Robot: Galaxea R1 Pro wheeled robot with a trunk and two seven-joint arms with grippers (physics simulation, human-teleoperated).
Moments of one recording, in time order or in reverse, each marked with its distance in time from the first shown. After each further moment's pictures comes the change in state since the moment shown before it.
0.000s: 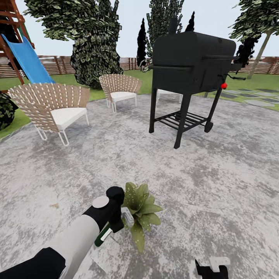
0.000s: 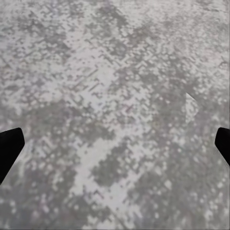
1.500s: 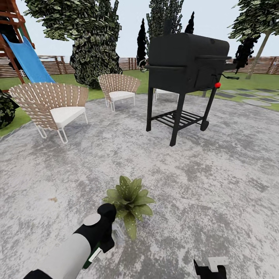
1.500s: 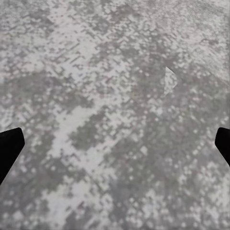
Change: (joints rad) left arm 0.137 0.052 0.052 0.002 0.014 0.016 0.106; right arm 0.000 0.009 0.002 0.000 0.002 0.000 0.001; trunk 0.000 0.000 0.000
